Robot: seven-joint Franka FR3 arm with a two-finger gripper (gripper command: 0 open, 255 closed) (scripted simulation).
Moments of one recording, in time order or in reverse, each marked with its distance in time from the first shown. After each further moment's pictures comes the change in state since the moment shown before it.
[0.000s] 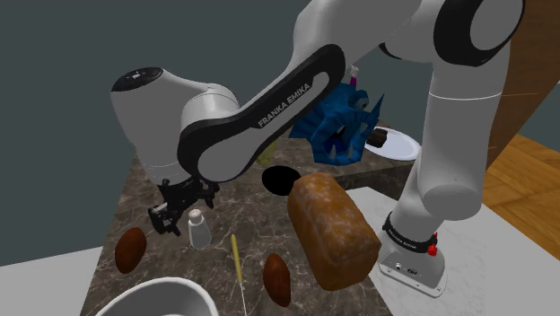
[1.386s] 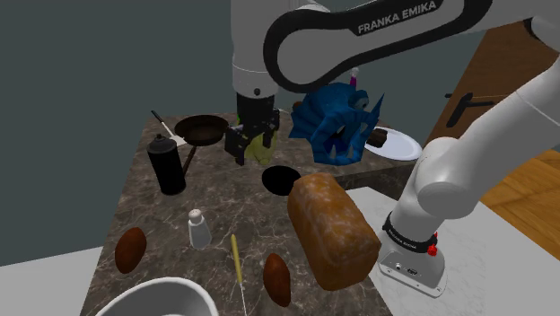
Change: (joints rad) arm -0.100 -0.660 -0.189 -0.356 0.405 -0.109 -0.495
